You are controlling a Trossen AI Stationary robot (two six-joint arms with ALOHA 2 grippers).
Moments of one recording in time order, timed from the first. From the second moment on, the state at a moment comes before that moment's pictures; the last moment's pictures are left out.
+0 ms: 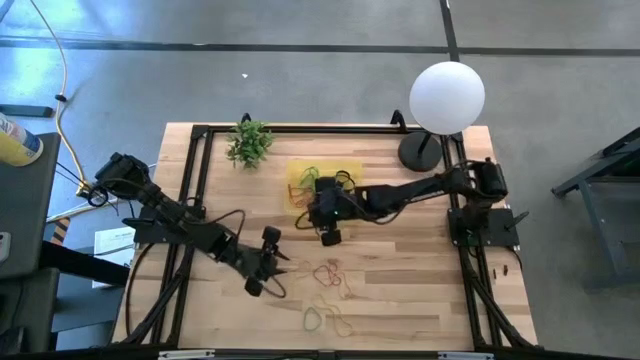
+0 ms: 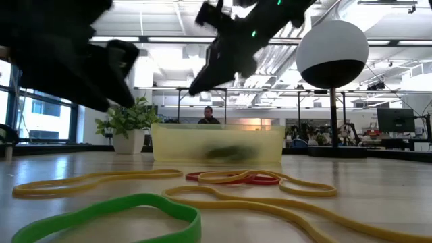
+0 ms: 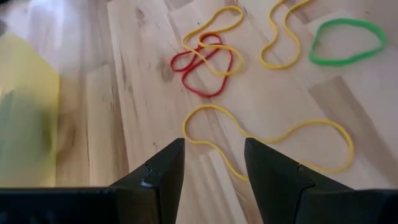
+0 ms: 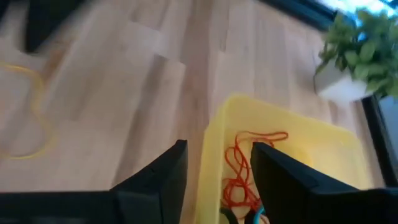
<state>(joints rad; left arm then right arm) -0.42 1.45 0.59 0.11 -0.34 0.06 0.06 1.84 1.26 -0.12 0.19 -0.31</state>
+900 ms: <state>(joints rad) -0.35 1.60 0.74 -0.02 -0.12 0.26 0.38 1.84 1.26 -0.36 0.07 0.09</state>
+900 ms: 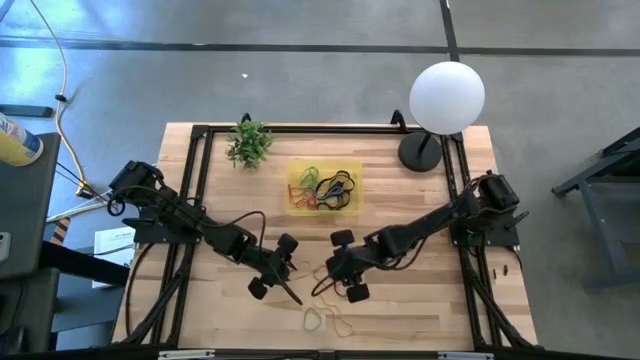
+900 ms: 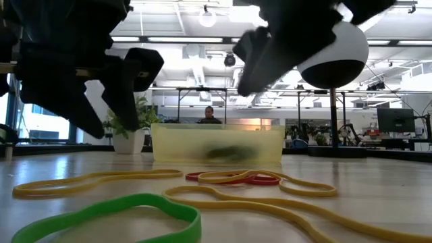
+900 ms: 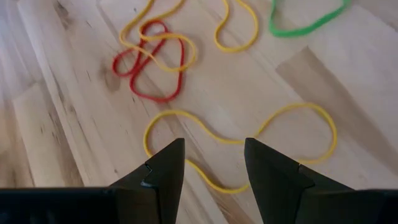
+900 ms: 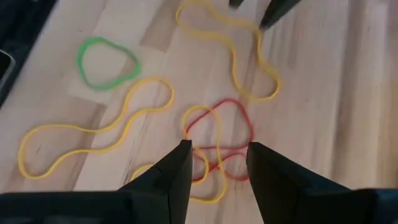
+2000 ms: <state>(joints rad) -0.35 1.60 0.74 -0.04 -0.14 0.26 0.38 2.02 1.26 -0.35 0.10 0.21</state>
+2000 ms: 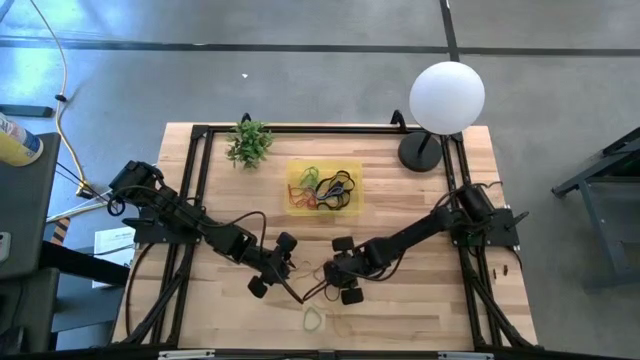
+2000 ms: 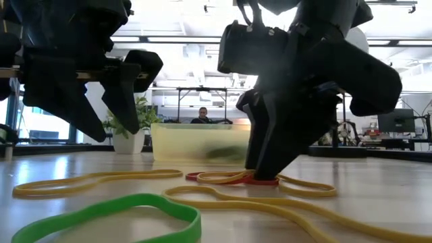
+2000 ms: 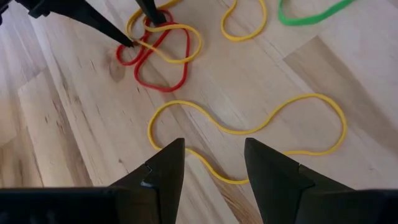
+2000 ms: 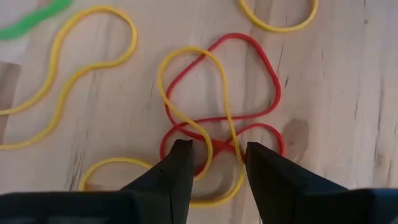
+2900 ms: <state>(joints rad) -0.35 1.60 0.74 -0.02 -0.15 0.25 0.39 2.01 1.26 -0.39 0.09 0.18</state>
